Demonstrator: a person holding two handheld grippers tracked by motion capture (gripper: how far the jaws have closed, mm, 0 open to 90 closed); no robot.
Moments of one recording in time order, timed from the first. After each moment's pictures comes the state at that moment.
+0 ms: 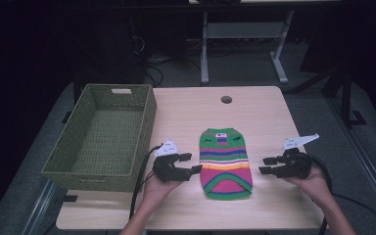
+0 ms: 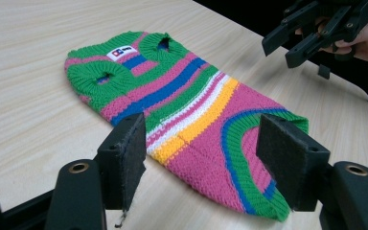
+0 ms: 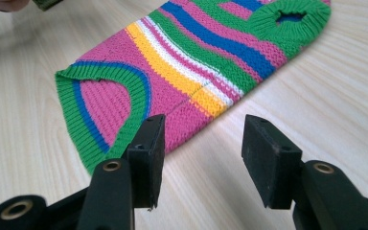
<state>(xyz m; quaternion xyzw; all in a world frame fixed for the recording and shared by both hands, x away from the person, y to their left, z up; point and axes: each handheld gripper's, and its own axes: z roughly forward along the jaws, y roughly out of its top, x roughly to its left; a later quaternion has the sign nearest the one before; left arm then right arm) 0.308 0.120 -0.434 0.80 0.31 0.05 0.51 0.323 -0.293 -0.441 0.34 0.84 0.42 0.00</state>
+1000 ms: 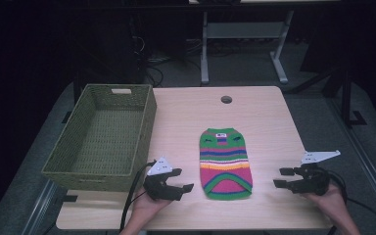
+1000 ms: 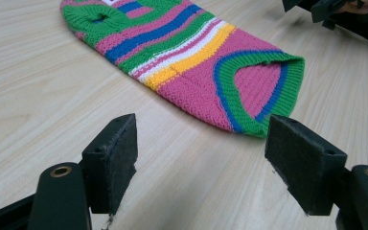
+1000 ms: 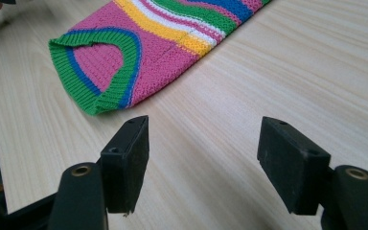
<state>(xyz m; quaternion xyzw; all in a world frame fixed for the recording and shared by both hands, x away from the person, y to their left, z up) 0.270 0.141 -0.451 0.82 0.31 0.05 0.47 0.283 -0.333 -0.459 0.37 0.83 0.42 0.02</state>
